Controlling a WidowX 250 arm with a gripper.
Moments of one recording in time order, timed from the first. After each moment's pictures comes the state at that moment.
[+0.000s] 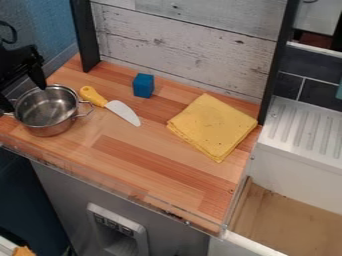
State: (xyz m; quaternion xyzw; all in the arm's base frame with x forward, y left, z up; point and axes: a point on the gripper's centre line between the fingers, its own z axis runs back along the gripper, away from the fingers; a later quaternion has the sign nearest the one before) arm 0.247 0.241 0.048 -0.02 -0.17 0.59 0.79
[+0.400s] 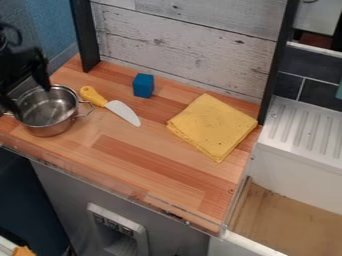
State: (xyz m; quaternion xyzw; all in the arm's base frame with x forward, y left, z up) arm 0.262 0.233 0.048 -0.03 -0.15 0.60 0.79
